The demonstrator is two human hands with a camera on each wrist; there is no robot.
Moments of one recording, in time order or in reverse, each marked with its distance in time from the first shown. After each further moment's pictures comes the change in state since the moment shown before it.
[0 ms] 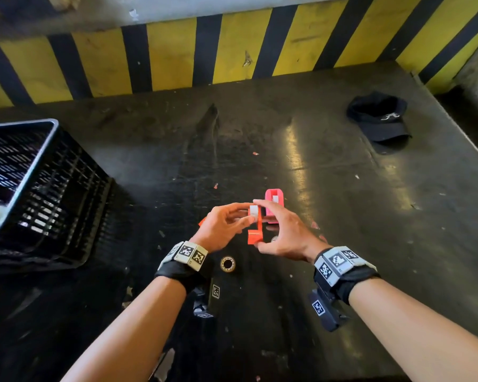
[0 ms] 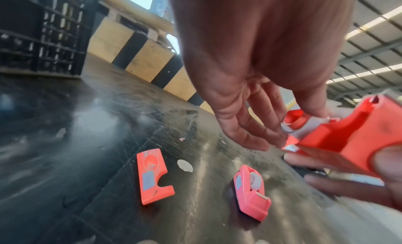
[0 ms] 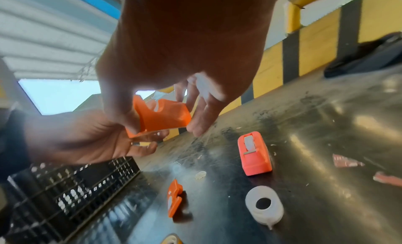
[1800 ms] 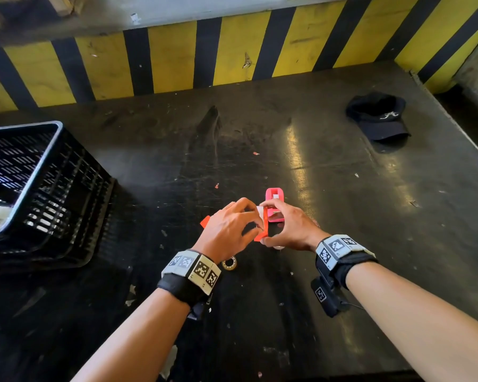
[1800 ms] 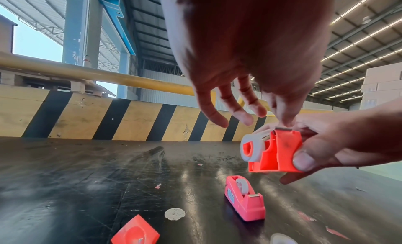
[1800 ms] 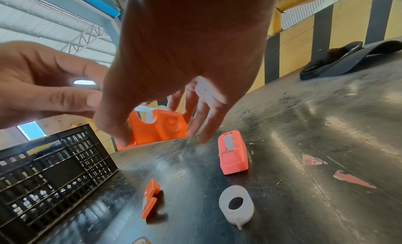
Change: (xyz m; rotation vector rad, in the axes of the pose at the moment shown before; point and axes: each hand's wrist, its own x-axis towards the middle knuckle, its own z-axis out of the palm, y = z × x) left_hand -0.028 0.035 0.013 0.857 0.033 0.345; right_hand 0.005 0.004 -0.015 -0.071 -0.065 0.166
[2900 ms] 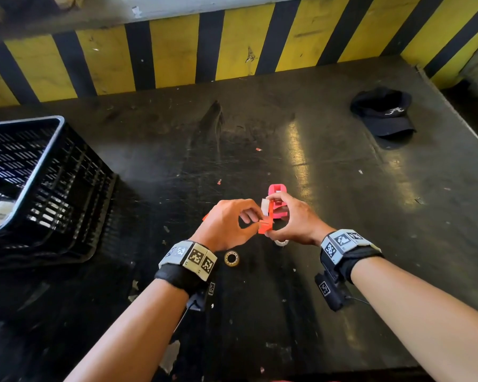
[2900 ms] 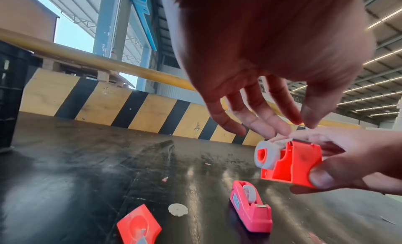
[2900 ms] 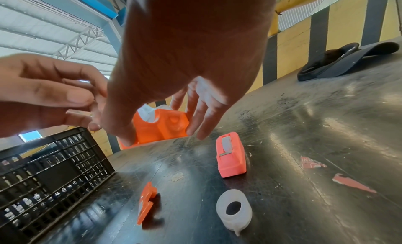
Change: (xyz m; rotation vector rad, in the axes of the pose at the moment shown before) left_hand 0.002 -0.012 -0.005 -0.327 0.015 -0.036; right_hand 0.007 0.009 0.002 0.029 0.085 -0.025
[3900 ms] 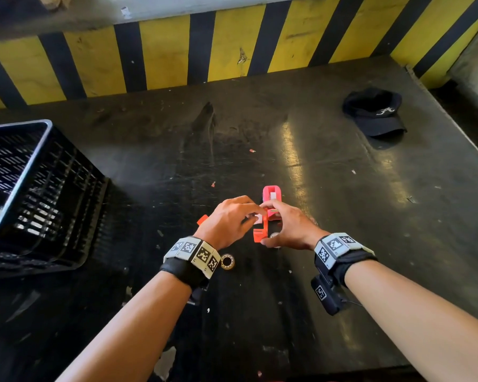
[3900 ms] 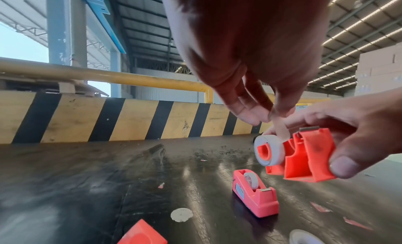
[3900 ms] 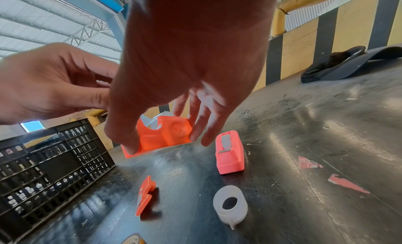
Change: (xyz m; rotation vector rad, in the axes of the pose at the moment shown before) left_hand 0.021 -0.003 0.008 0.193 -0.028 0.135; right_hand -0.005 -0.009 -0.001 -0.111 -0.090 0.092
